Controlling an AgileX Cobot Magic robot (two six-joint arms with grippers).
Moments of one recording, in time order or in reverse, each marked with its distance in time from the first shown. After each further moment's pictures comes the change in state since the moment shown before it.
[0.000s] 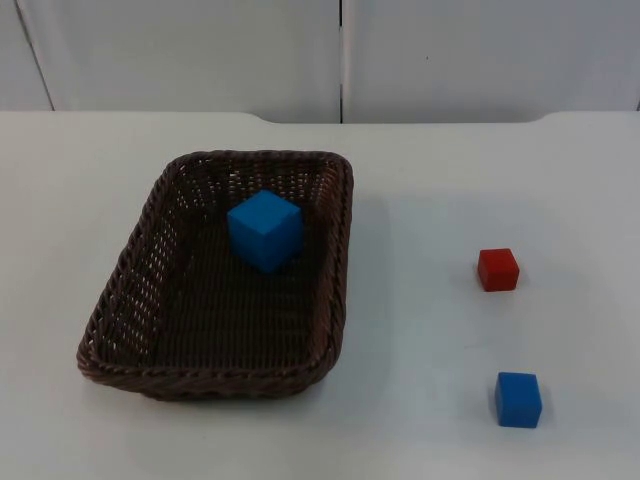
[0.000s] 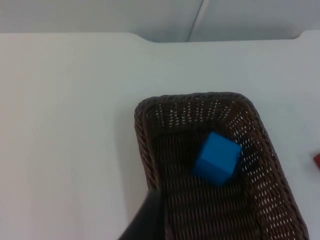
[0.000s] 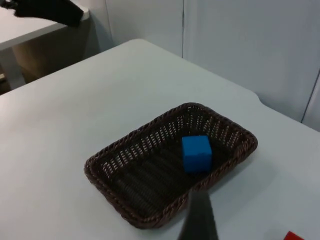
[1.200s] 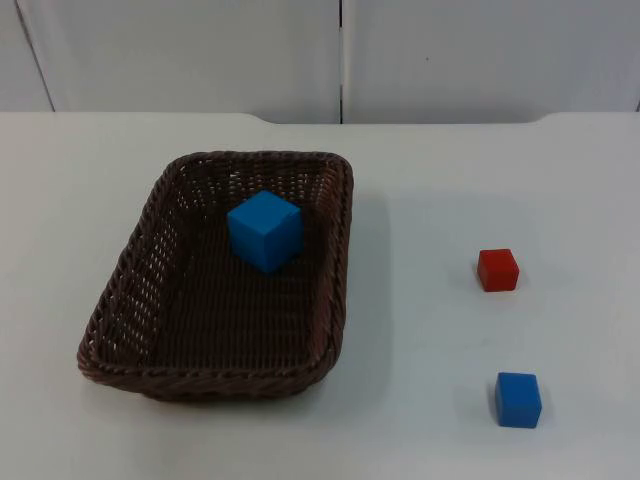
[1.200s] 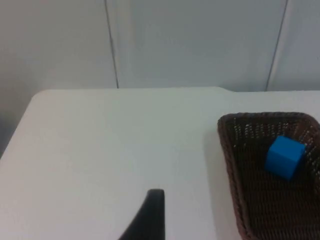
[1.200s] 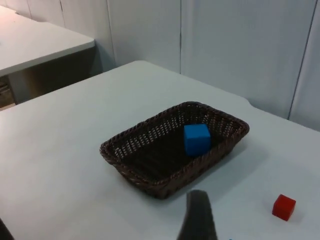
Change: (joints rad) right arm 0.000 -0.639 0.184 -0.136 0.303 0.201; left arm 0.000 -0.945 0.262 0.503 0.258 -0.436
